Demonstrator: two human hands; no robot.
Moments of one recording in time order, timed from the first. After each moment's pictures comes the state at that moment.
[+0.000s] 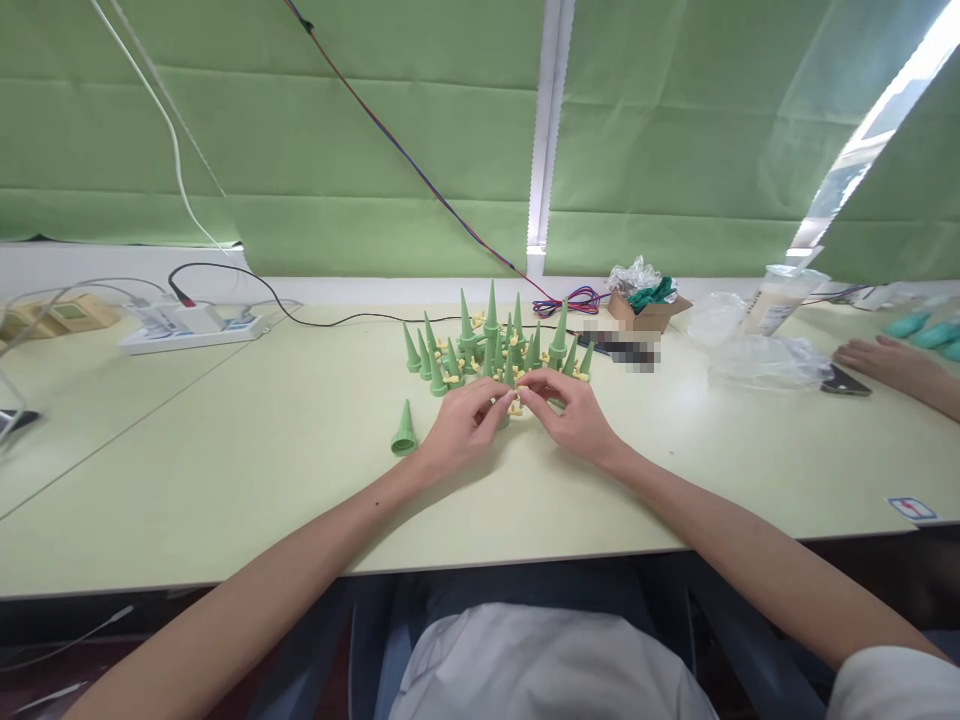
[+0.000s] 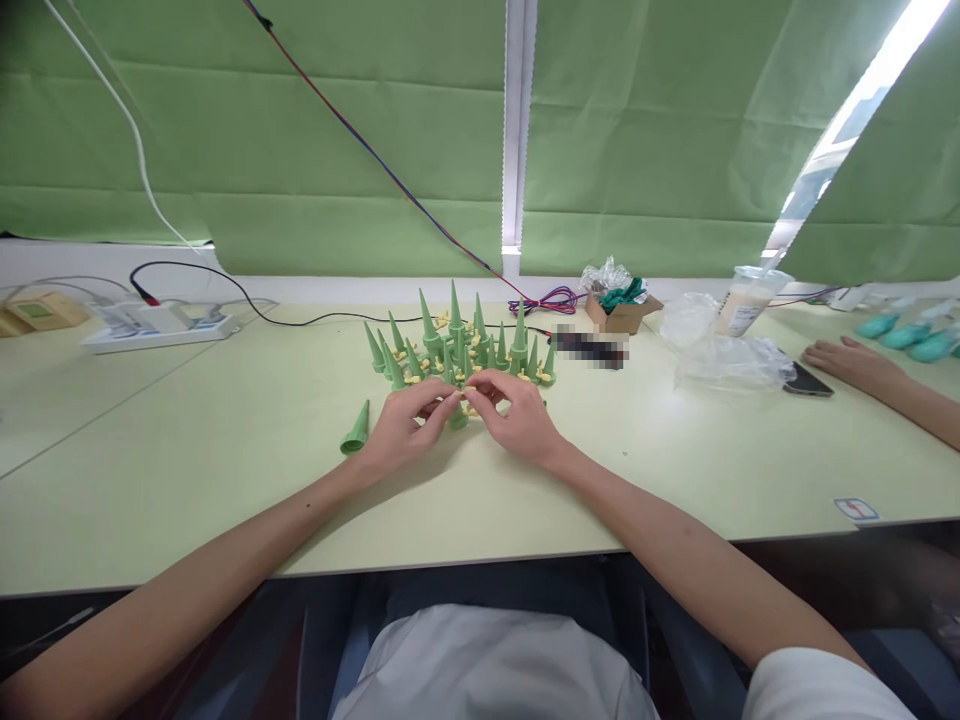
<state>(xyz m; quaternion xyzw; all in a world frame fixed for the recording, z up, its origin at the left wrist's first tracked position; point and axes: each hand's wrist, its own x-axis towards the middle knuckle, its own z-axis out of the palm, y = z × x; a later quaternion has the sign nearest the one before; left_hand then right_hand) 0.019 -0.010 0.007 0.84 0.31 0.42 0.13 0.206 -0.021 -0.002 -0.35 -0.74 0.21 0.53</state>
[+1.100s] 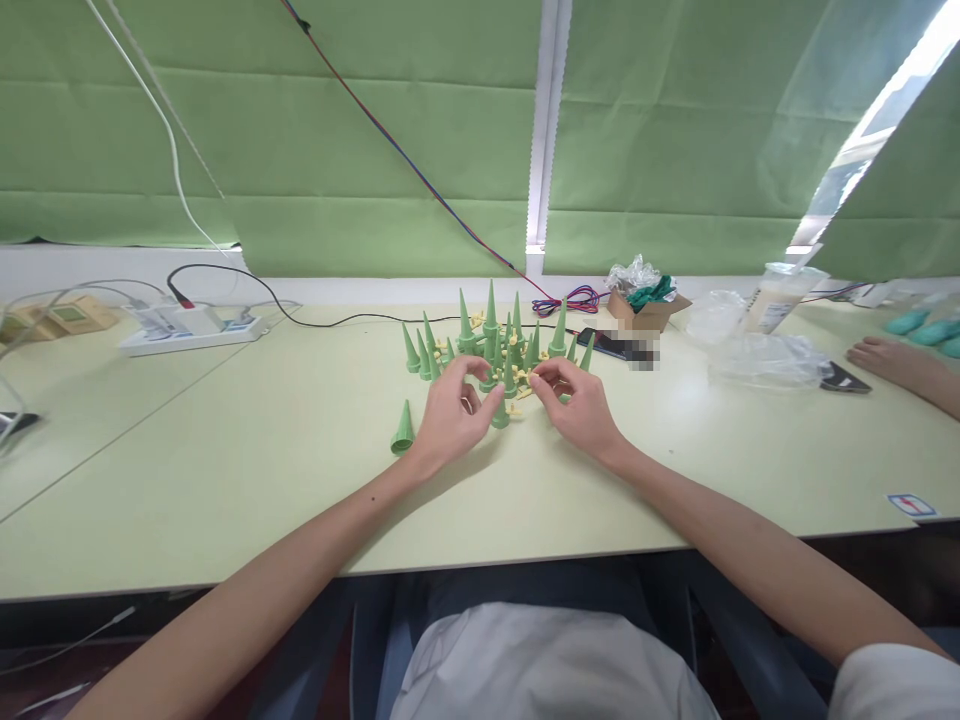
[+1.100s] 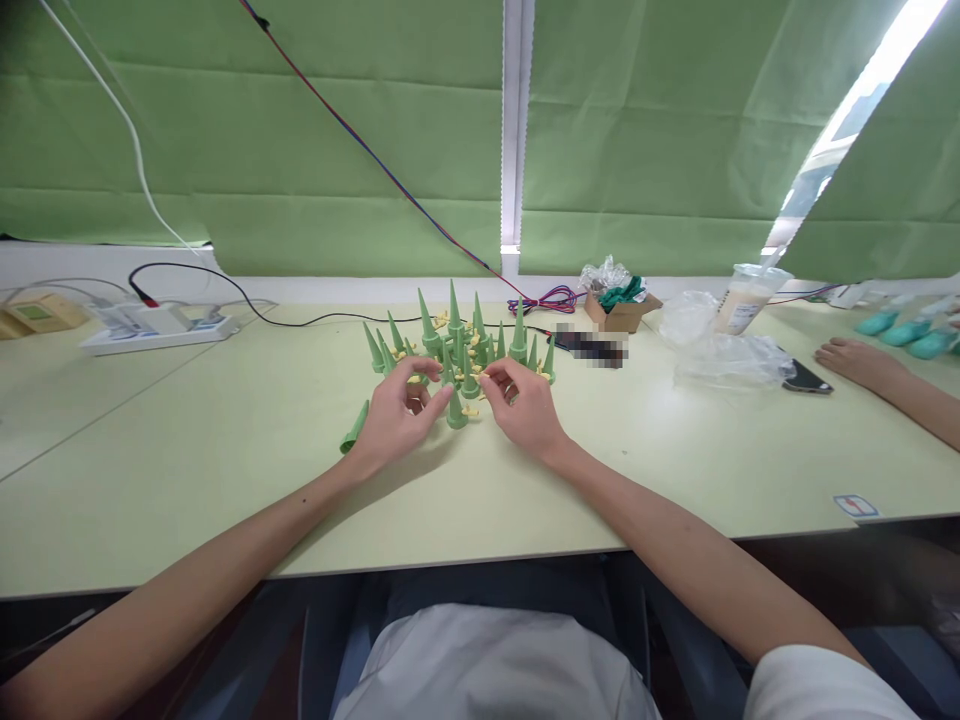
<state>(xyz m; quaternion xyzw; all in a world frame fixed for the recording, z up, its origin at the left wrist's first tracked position) 0.017 -0.011 0.014 0.75 0.42 0.47 0.21 0.209 -0.017 -0.001 -0.43 -0.70 0.16 0.55</state>
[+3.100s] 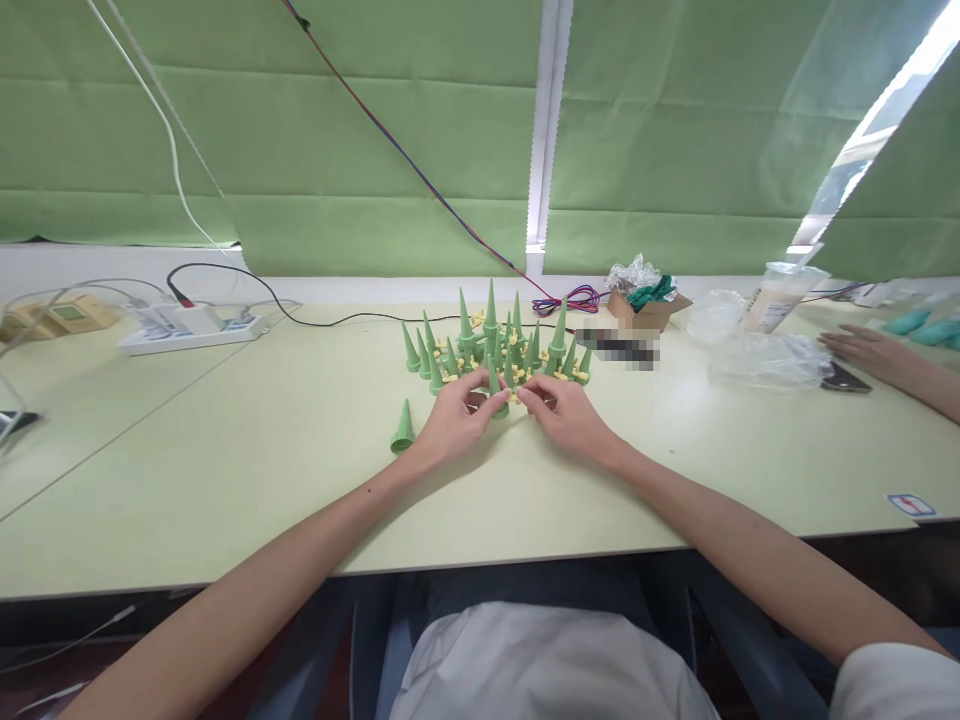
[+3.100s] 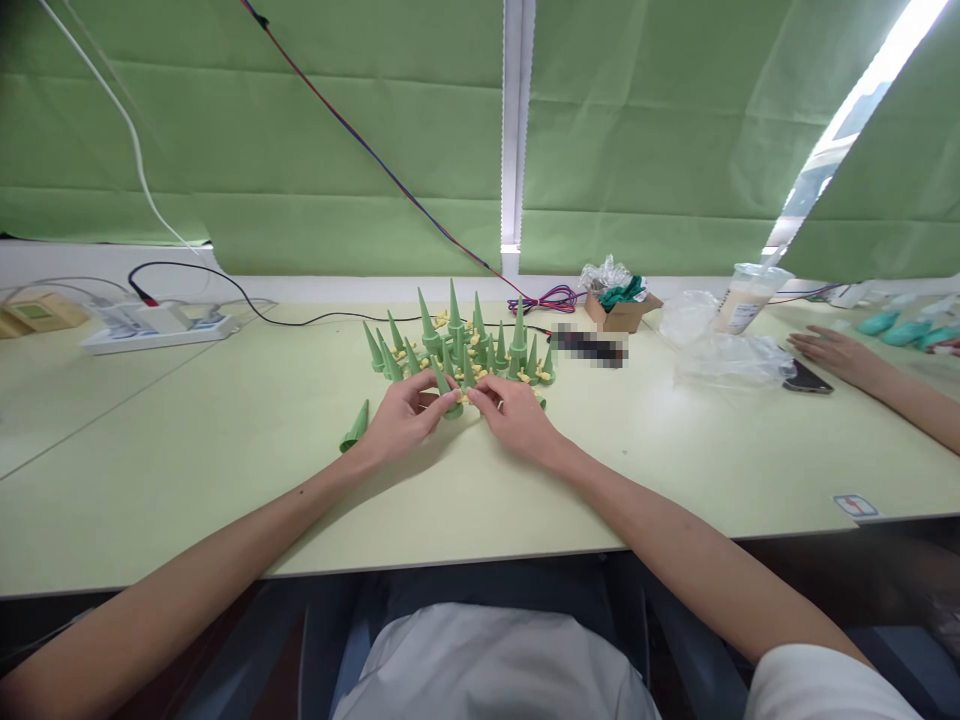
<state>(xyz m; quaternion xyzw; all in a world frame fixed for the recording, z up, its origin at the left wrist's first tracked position) 0.018 -0.008 0.012 0.74 0.39 0.41 0.36 0.207 -0.015 -0.004 -0.43 -0.76 0.21 0.44</state>
